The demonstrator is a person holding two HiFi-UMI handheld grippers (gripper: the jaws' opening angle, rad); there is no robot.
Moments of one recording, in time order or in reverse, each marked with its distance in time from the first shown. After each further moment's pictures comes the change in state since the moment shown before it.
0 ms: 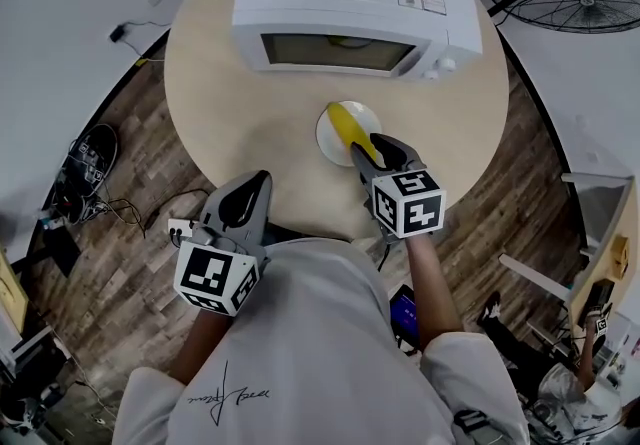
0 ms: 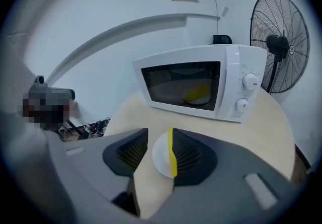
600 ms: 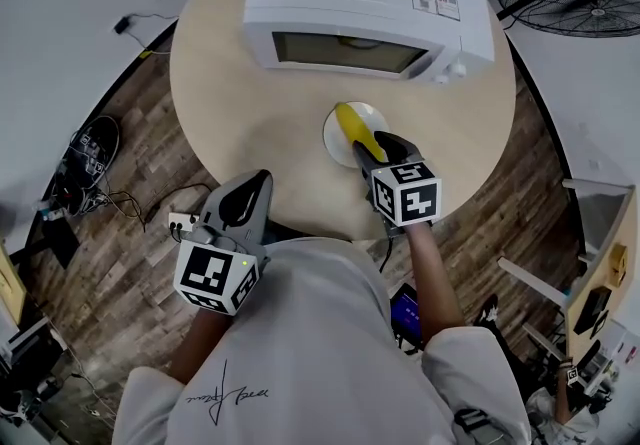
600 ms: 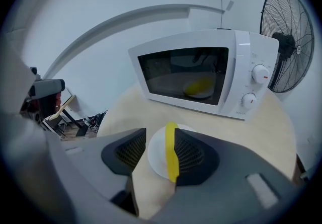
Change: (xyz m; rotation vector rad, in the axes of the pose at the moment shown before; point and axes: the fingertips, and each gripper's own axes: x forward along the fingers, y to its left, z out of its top) left arm -0.003 0.013 -0.003 -0.011 0.014 0.018; right arm 0.028 -0.007 -0.012 -0.023 0.081 -0.006
